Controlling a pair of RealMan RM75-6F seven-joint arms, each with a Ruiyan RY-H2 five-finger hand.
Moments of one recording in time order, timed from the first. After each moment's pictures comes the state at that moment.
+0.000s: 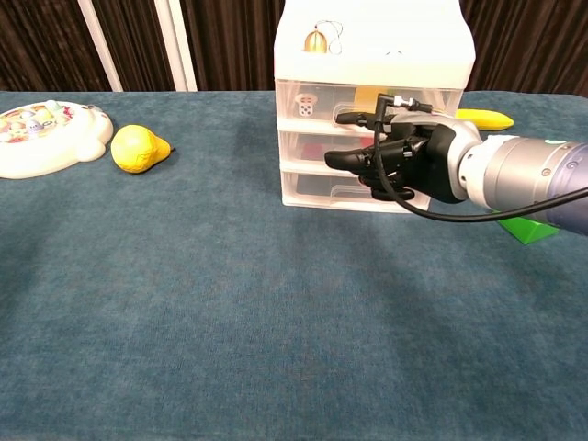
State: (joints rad) left arm 0.01 -0.93 -0.08 -1.88 1.33 1.53 0.01; right arm 0.66 -1.57 0.39 -1.67 -0.94 0.73 0.53
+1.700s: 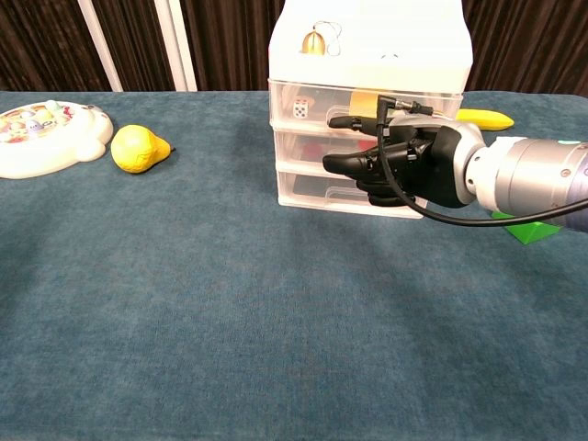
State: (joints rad) left arm 0.01 -0.93 -0.09 -1.88 1.32 1.53 0.02; right arm 0.64 -1.53 0.38 -1.68 -1.09 0.65 0.69
